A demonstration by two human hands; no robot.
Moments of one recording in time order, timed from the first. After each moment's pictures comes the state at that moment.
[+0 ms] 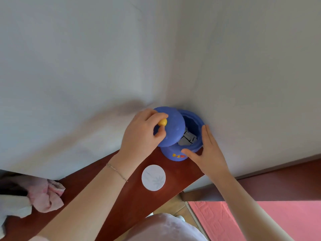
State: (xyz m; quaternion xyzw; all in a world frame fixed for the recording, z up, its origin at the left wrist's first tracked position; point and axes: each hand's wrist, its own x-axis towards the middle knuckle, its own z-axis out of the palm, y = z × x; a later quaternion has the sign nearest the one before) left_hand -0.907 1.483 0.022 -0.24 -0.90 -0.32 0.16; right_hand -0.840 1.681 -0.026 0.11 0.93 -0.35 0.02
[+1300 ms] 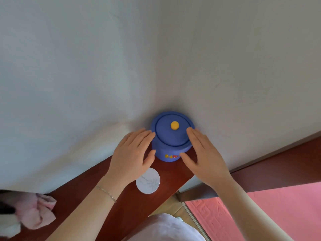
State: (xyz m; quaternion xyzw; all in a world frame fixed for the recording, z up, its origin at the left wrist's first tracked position) left_hand -0.885 1.462 -0.017 -0.32 -0.93 -0.14 0.11; right_hand -0.816 1.680 -0.009 0.01 0.98 -0.20 -0.08
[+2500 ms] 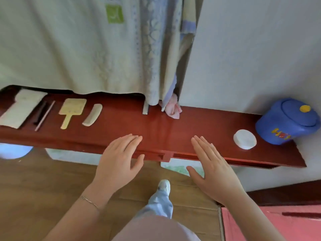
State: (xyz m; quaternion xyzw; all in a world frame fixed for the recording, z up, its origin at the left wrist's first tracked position) left_hand -0.512 1.199 -0.013 0.08 -0.99 -0.11 0.11; right_hand -0.609 1.442 -0.010 -0.37 0.92 -0.12 0.02
